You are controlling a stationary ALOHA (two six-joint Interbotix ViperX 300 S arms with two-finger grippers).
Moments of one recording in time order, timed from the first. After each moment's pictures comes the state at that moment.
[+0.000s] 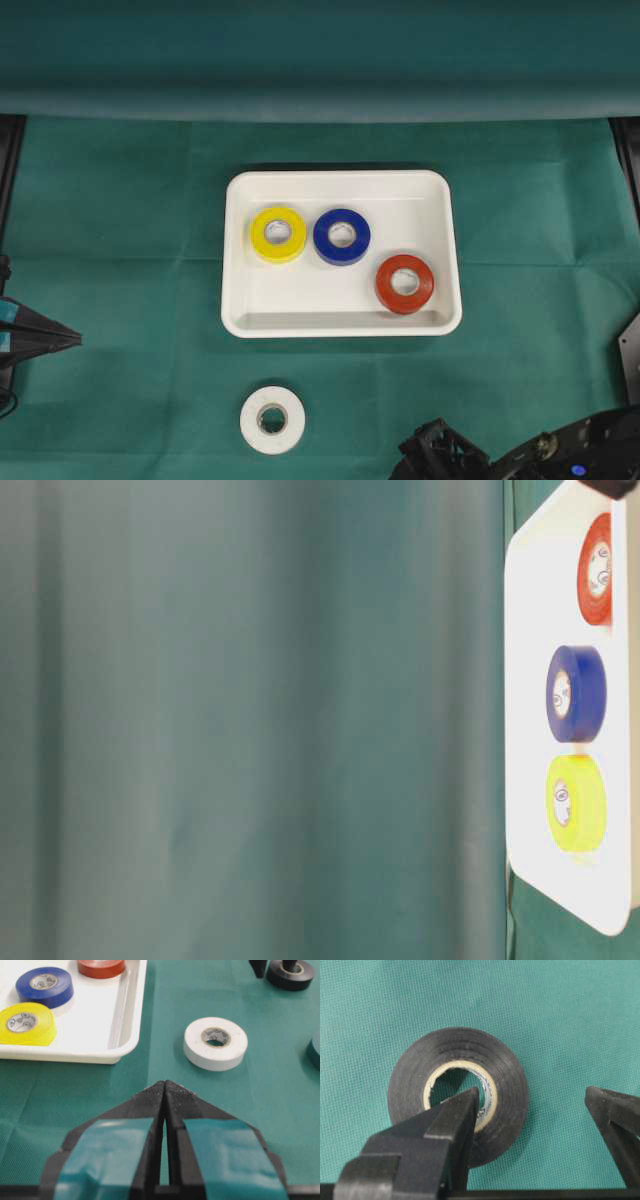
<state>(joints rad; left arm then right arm) 0.04 -1.41 1.47 -0.02 0.16 -0.02 0.41 0.09 0.75 -0.54 0.06 0.47</state>
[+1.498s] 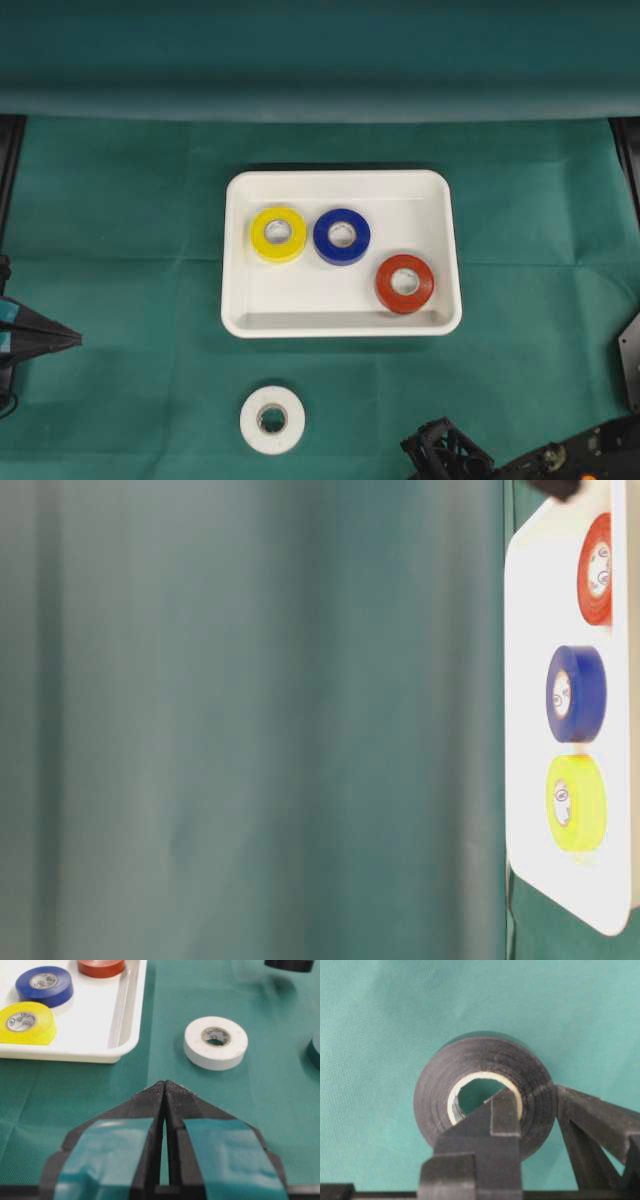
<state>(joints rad) 0.04 -1.41 1.48 -0.02 0.15 -0.02 0.43 0.03 0.69 -0.49 0.25 0.49</state>
